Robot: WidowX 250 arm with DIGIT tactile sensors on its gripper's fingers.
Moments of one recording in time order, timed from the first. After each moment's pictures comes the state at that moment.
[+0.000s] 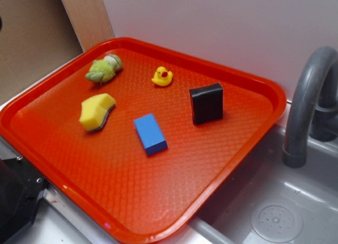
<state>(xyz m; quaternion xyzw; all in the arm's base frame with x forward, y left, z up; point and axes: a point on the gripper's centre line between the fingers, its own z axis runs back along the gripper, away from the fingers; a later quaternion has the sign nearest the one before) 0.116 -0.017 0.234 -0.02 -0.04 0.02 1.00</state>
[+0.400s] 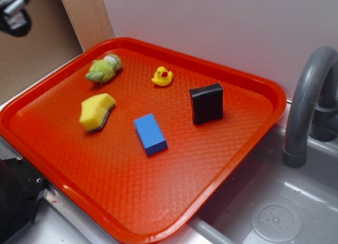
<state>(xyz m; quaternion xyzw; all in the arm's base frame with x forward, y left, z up) 0.149 -0.008 0.217 -0.02 -0.06 0.06 1.00</state>
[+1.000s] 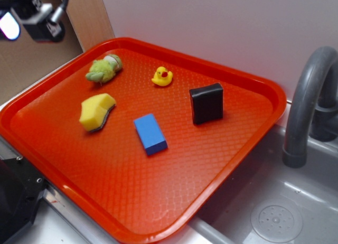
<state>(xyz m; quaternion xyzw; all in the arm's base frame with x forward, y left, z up) 0.159 0.023 0.178 0.01 -0.11 0.26 0.96</state>
